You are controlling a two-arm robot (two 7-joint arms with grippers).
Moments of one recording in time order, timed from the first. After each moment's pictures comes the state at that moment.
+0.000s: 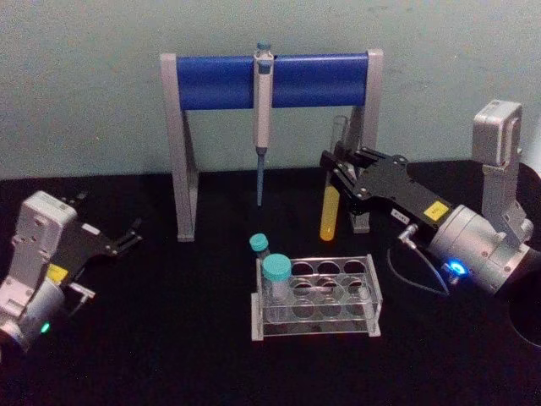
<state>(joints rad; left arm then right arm) -0.20 0.60 0.45 -1.41 -0.25 -0.12 0.03 0.27 0.43 -0.36 -1.55 0.51 -0.04 0.47</state>
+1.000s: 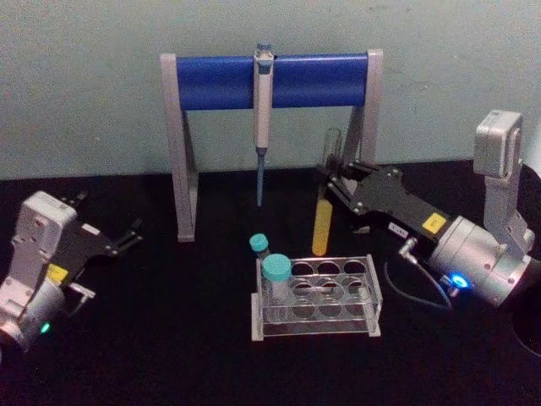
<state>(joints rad) -0.20 0.60 0.45 -1.41 -0.25 -0.12 0.03 0.25 0.45 -0.37 -1.57 0.54 -0.04 0.51</state>
